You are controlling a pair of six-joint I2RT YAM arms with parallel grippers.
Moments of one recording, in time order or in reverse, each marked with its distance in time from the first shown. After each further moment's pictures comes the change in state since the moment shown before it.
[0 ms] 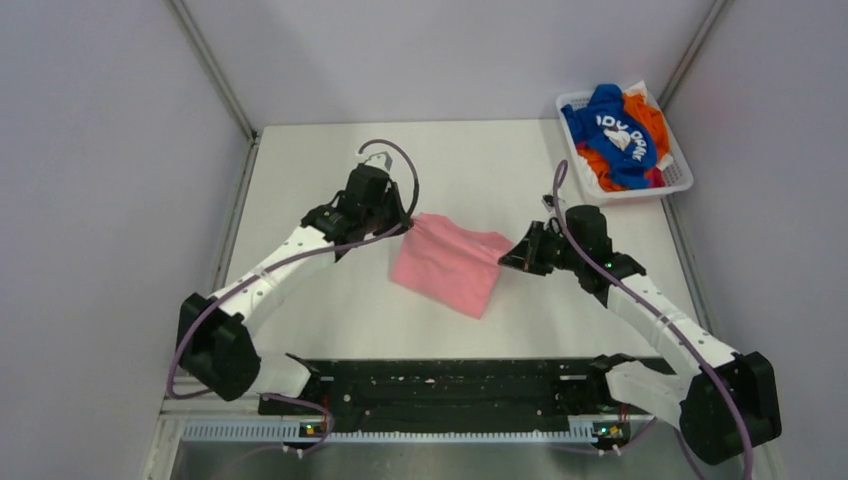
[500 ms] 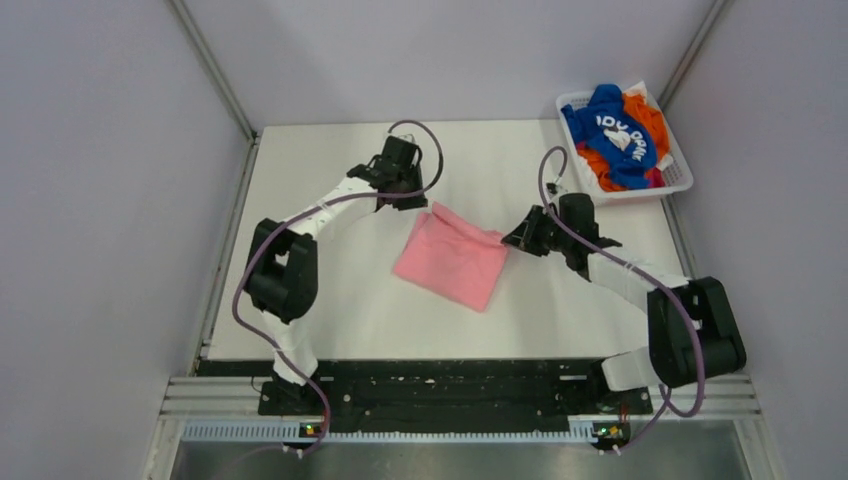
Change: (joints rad) left arm 0.073 0.498 0.350 -0.006 0.038 0.068; right arm -0.097 0.320 0.007 0.304 0.060 0.021
